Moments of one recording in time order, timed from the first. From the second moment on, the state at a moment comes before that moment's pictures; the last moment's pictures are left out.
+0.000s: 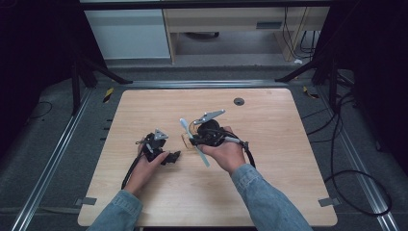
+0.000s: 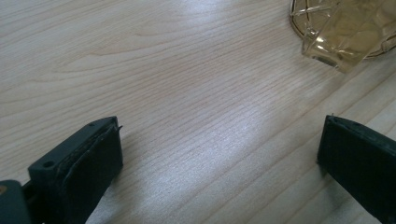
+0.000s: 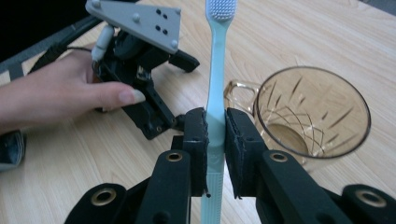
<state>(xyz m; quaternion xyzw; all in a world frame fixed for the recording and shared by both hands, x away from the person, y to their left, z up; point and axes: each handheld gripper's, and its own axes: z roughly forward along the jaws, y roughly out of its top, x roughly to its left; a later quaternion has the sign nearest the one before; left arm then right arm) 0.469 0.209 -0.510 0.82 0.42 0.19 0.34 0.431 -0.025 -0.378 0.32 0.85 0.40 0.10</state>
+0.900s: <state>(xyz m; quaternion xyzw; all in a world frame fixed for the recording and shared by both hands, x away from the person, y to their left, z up) 0.467 0.214 -0.510 0.82 0.43 0.19 0.34 0.432 -0.001 -0.369 0.34 0.78 0.50 0.18</state>
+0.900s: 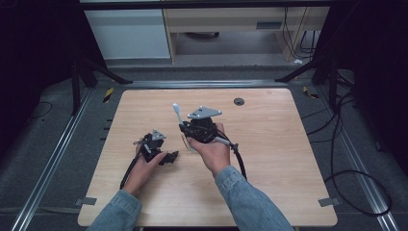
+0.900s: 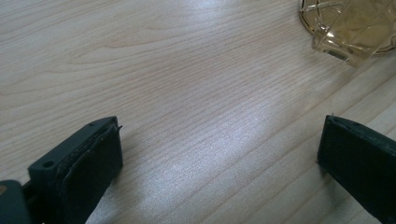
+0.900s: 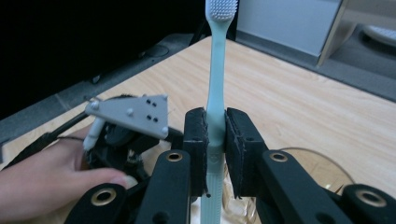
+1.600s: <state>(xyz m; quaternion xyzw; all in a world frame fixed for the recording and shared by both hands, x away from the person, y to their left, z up) 0.468 0.214 -0.510 0.82 0.43 0.19 0.34 0.439 0.003 -0.357 0.35 0.73 0.54 0.23</state>
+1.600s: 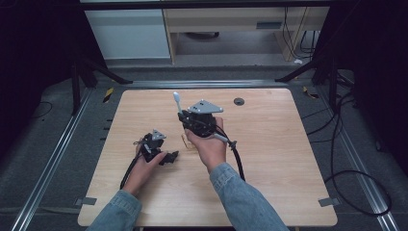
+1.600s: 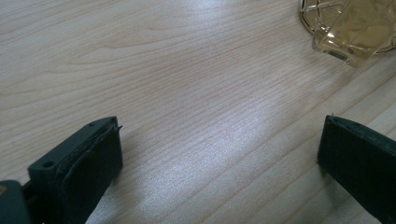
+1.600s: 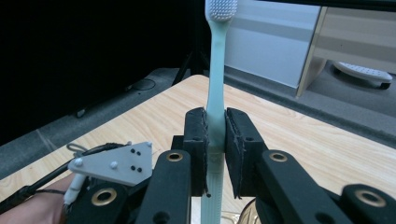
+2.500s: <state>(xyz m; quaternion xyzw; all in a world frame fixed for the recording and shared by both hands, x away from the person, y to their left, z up) 0.468 0.214 -0.510 0.82 0.42 0.19 0.34 0.443 -0.002 -0.361 0.33 0.67 0.60 0.28</state>
